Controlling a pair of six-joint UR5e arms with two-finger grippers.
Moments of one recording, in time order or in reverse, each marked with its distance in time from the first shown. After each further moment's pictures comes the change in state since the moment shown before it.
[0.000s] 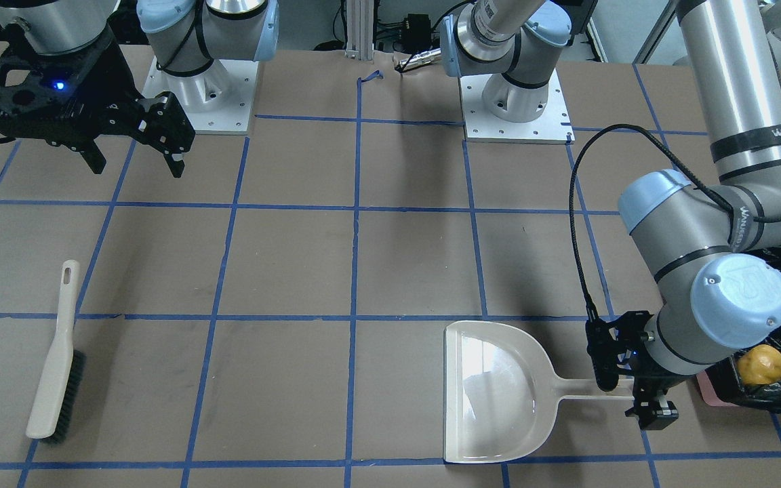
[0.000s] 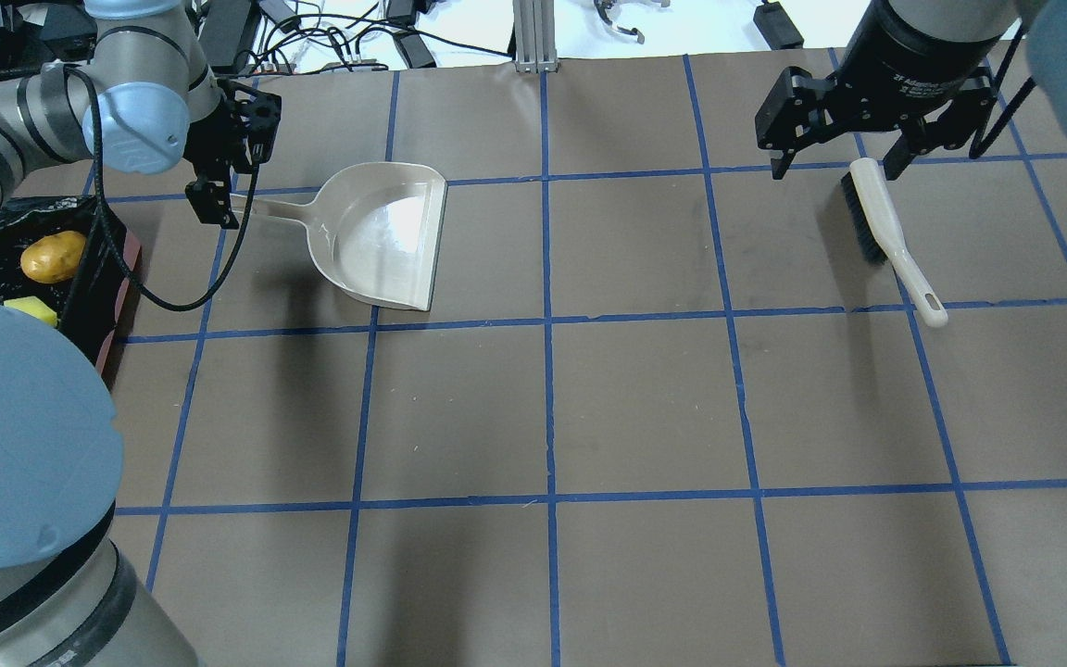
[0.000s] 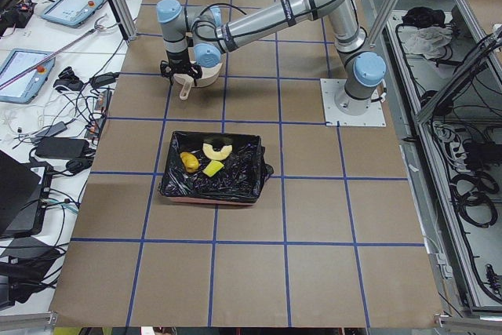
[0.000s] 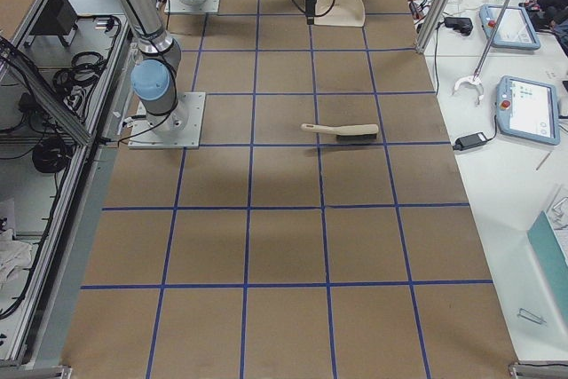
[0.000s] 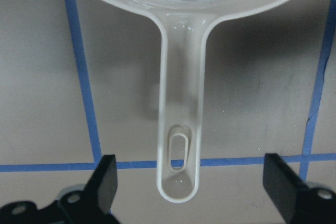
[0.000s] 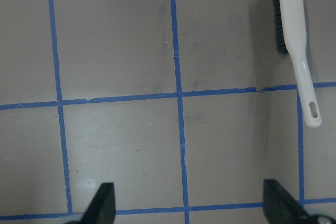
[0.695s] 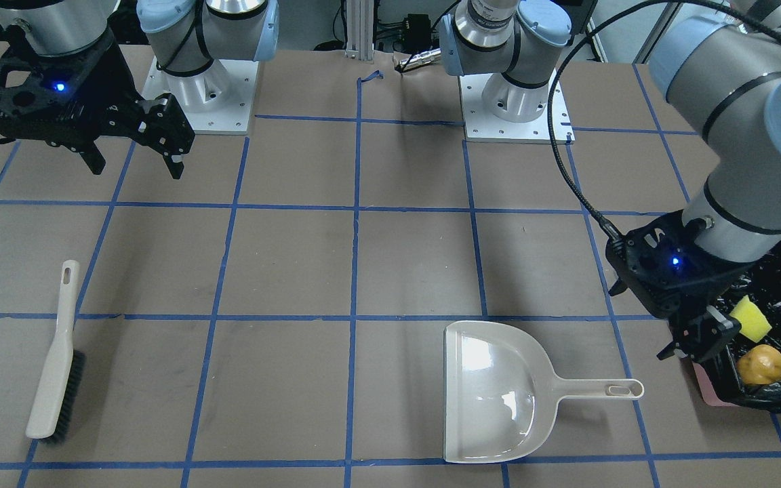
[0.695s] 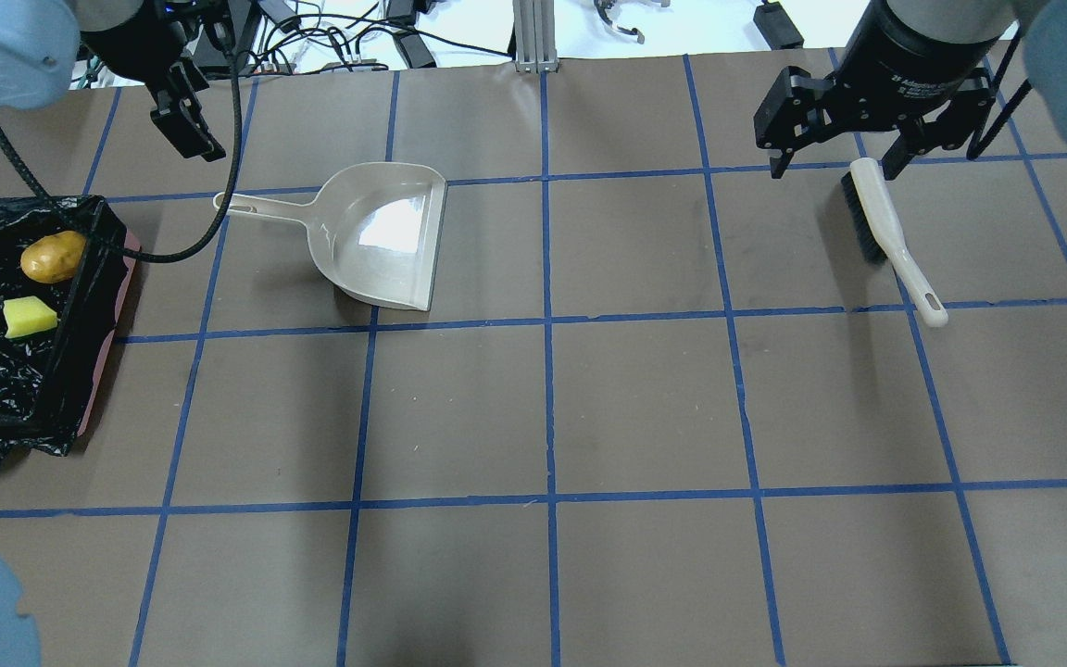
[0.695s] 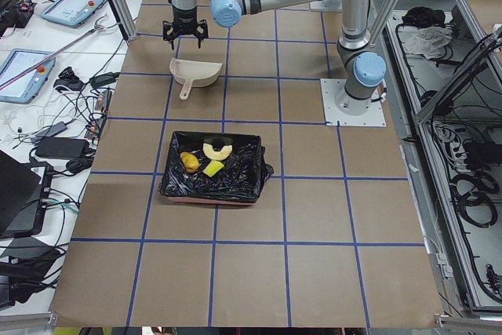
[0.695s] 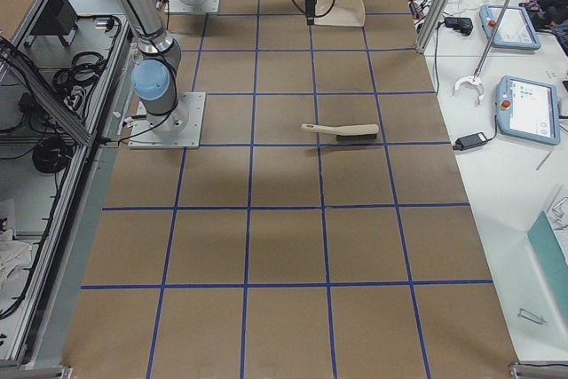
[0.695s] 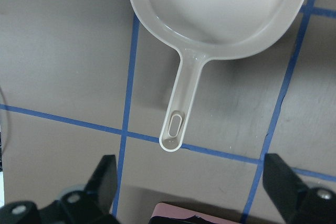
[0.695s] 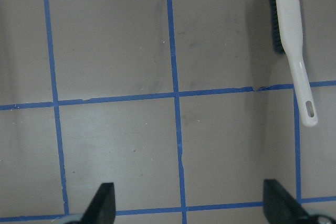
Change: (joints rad) left arm -0.012 0.217 0.005 -0.154 -0.139 -0.434; right arm 0.002 0.000 0.002 0.000 -0.014 0.003
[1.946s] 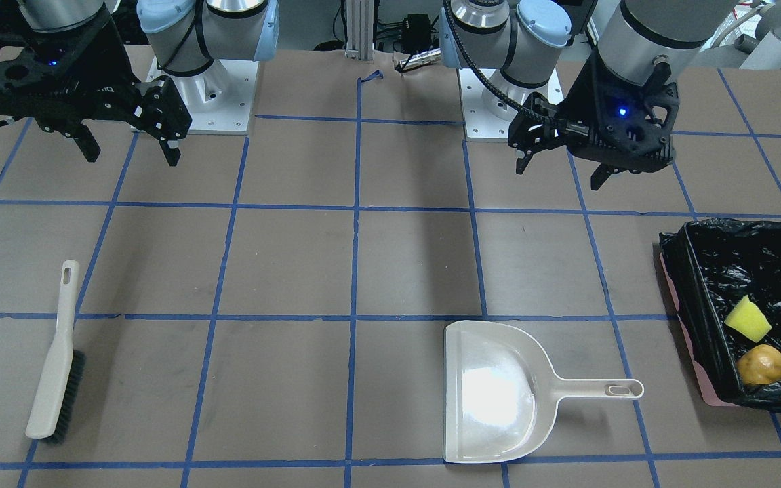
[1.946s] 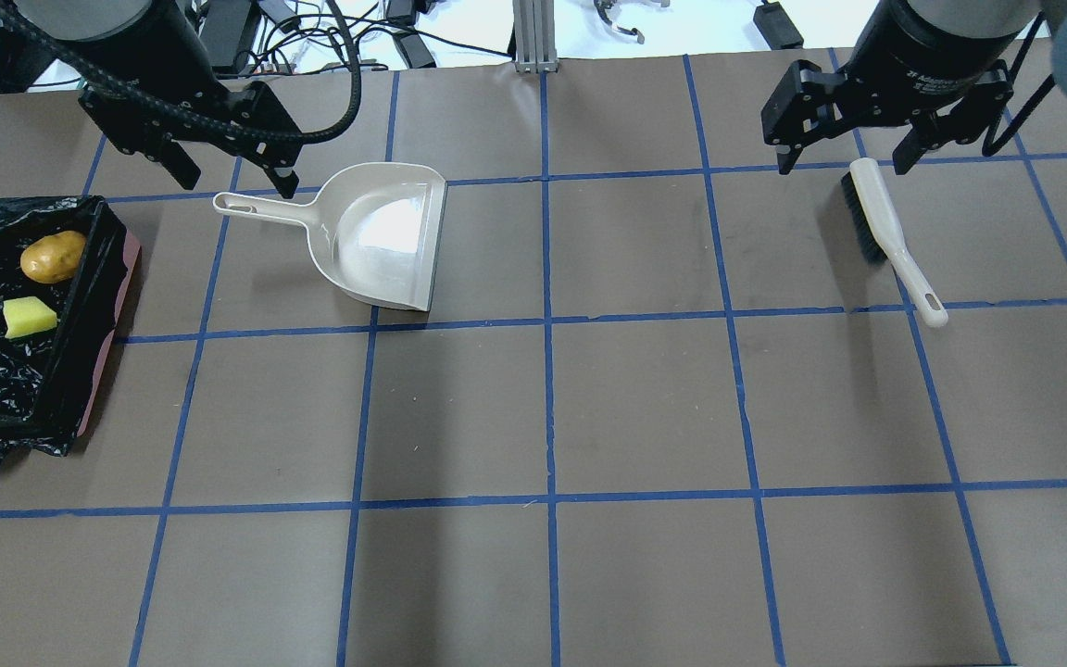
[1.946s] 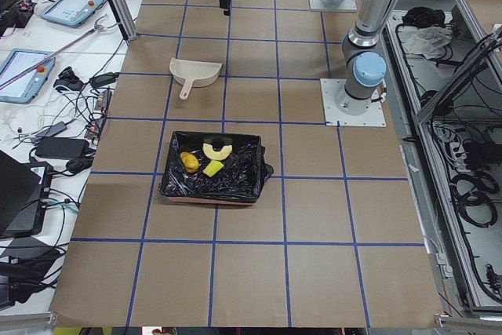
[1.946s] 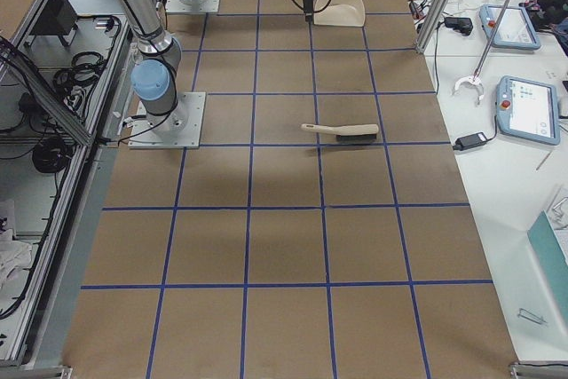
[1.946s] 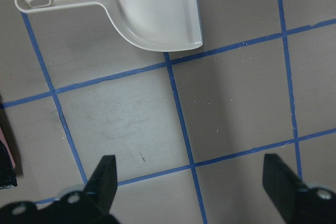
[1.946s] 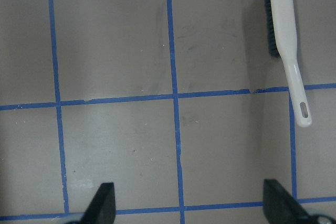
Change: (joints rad) left arm -0.128 0.223 -0.031 -0.379 -0.034 -1.104; right arm 0.000 -0.029 0.000 0.002 -0.003 -0.005
